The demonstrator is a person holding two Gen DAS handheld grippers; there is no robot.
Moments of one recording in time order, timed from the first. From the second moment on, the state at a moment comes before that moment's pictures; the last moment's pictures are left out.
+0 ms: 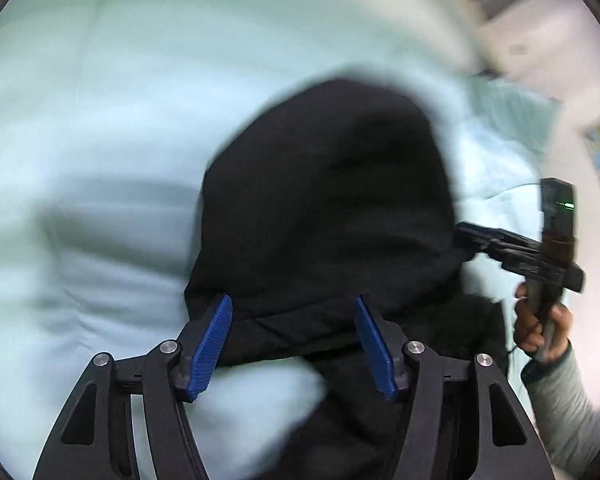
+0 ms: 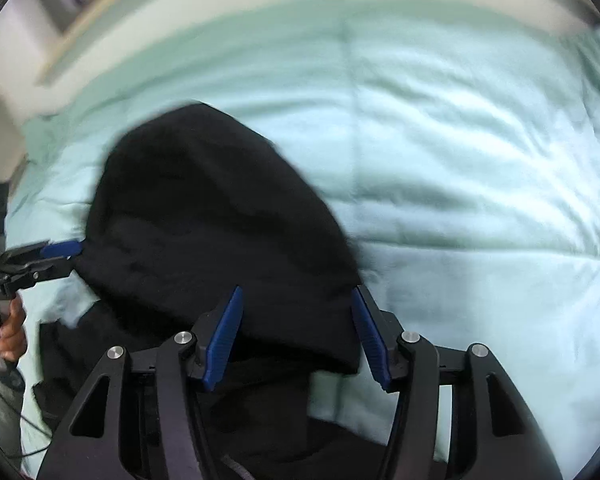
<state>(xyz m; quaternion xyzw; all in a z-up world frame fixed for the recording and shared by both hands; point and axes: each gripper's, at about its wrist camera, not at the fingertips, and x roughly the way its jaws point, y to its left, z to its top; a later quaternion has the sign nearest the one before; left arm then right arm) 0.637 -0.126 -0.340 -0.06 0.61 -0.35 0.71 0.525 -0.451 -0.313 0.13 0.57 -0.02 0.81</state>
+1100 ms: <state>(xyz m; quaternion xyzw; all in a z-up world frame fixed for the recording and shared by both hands) 0.648 -0.166 -0.259 -0.02 0.48 -0.44 0.76 0.606 -0.413 -0.293 0.07 0.54 0.15 0.82</state>
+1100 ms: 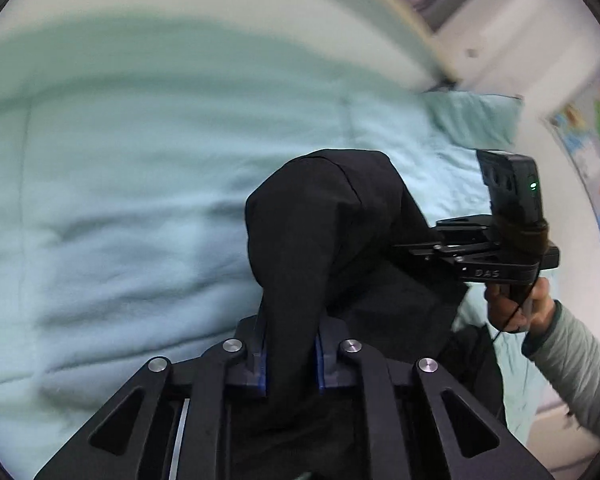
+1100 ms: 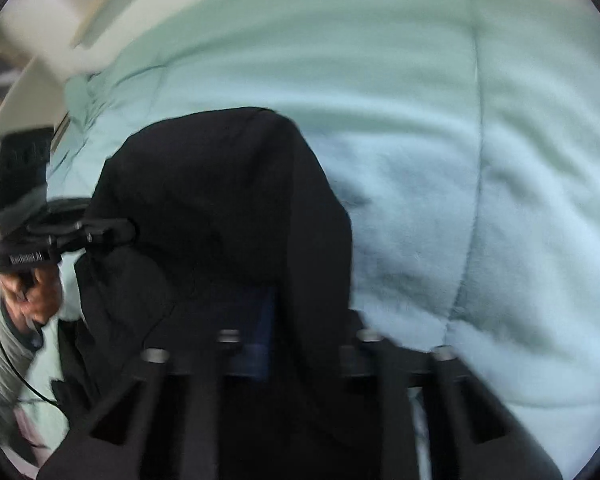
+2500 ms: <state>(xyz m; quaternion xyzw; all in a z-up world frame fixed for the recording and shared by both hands) 0.342 -0.109 -0.199 -0.13 0.52 -0.48 0.69 0.353 -0.312 -0.211 0.13 0.54 0.02 0.83</state>
